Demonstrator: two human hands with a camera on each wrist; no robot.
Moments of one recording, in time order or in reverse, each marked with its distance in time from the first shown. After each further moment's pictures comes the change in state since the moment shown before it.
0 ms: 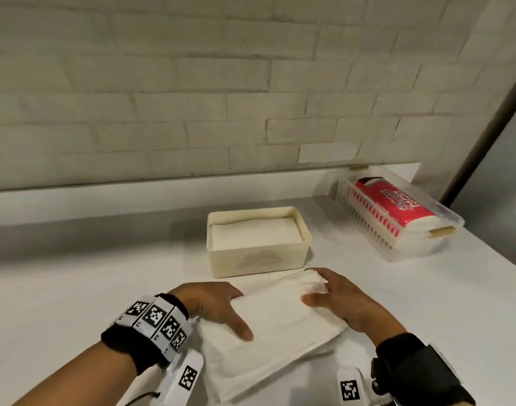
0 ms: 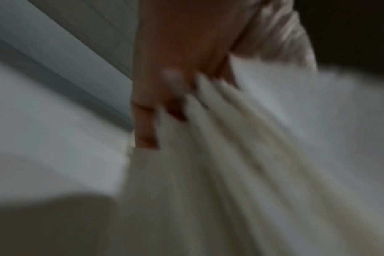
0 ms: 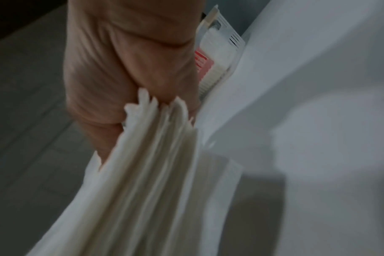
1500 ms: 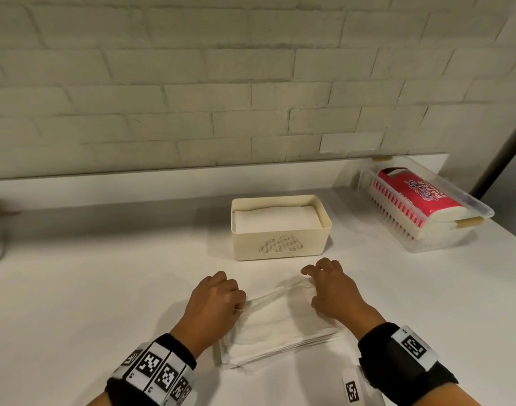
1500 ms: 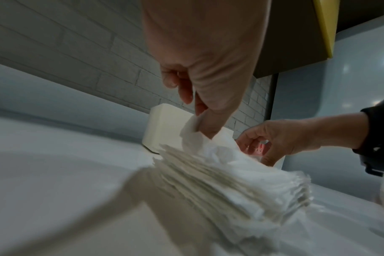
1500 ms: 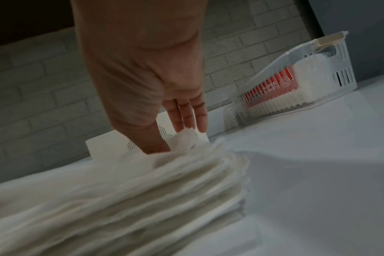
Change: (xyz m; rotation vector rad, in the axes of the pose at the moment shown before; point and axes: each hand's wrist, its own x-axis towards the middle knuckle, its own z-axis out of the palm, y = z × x) left_hand -0.022 -0.058 0.060 0.663 0.894 0.411; right_hand -0.001 0.003 0.054 -1.192 0.168 -0.249
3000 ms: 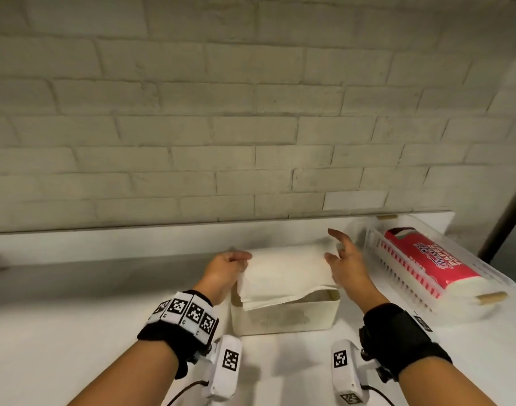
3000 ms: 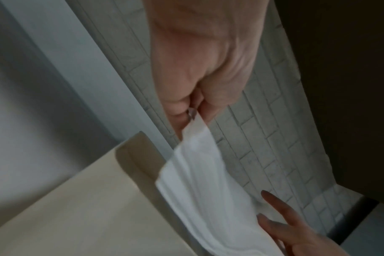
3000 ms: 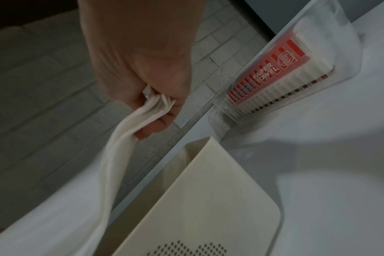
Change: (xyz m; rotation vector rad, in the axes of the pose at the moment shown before) left_hand 0.163 -0.058 -0.047 -1.286 0.172 -0.829; right_hand 0.127 0.027 -0.093 1.061 0.426 0.141
